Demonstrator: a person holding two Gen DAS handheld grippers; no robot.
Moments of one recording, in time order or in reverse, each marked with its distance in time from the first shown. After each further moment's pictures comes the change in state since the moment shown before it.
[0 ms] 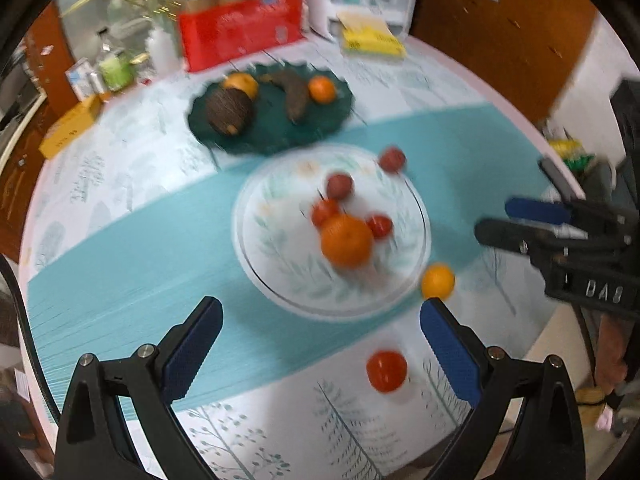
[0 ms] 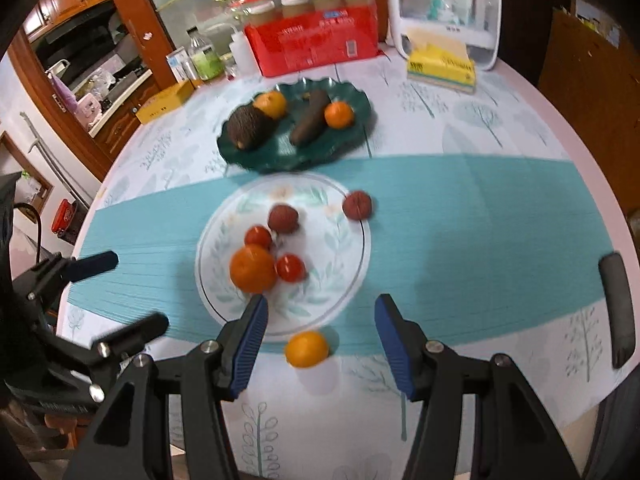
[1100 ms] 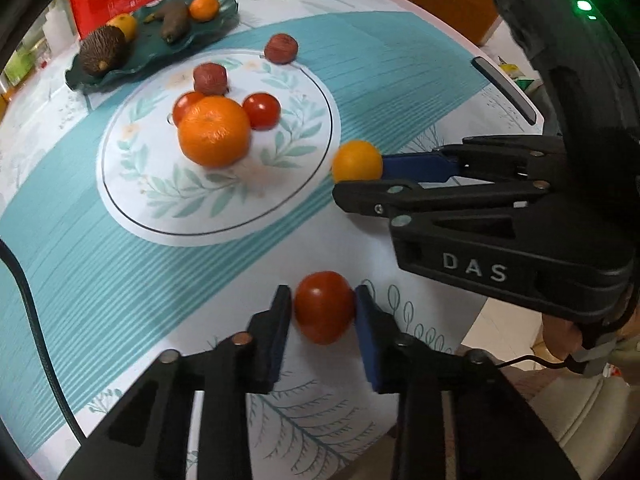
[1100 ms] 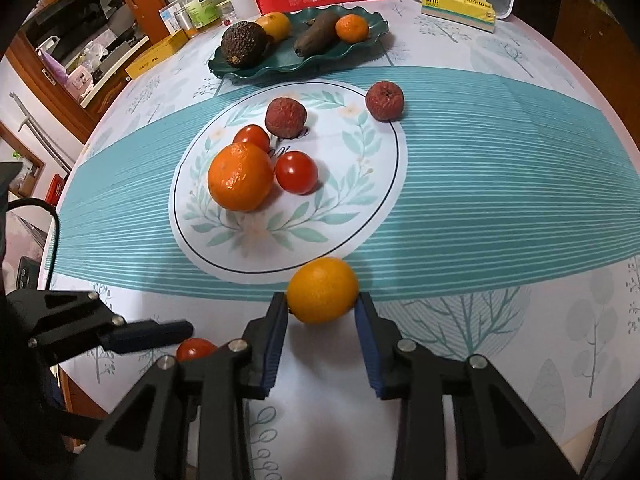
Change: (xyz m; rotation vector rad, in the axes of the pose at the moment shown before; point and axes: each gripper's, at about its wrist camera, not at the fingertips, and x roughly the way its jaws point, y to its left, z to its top) left arm 0.062 -0.046 -0.042 0.159 0.175 -0.222; right arm 0.069 0.014 -0.050 -0.004 0.111 0.008
